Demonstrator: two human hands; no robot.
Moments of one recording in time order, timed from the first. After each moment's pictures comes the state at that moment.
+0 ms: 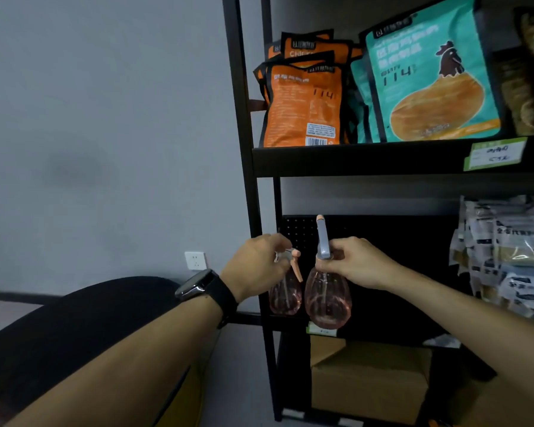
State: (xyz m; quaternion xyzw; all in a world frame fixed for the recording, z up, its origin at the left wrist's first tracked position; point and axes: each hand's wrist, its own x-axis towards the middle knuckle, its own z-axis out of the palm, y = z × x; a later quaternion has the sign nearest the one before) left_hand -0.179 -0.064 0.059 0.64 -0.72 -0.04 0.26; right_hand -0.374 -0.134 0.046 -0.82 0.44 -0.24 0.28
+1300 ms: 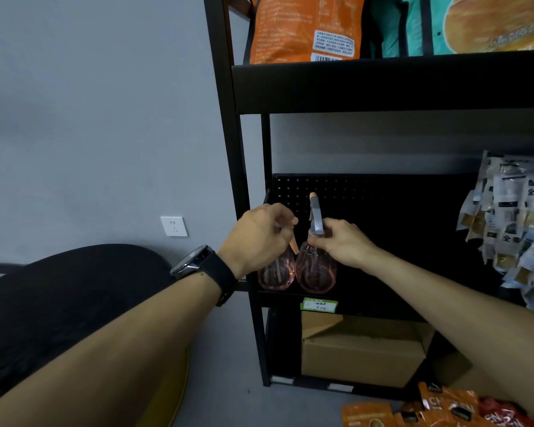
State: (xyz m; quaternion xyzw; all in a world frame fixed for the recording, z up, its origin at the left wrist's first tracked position) left_hand -0.168 -0.135 0.001 0.60 -0.73 -0.08 0.32; right_hand -0.341 -0.211 -0.036 -0.75 0.52 -0.24 0.31
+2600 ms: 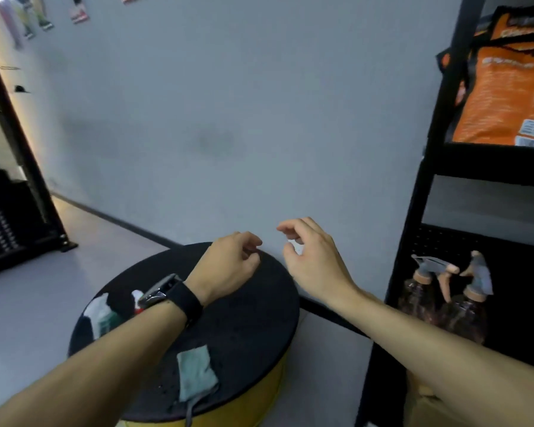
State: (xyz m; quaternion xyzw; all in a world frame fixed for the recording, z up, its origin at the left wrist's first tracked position) left_hand 0.035 0.095 0.045 0.79 -0.53 0.00 0.31; right_hand -0.105 -0.006 0.045 -0.86 0.20 -0.39 0.25
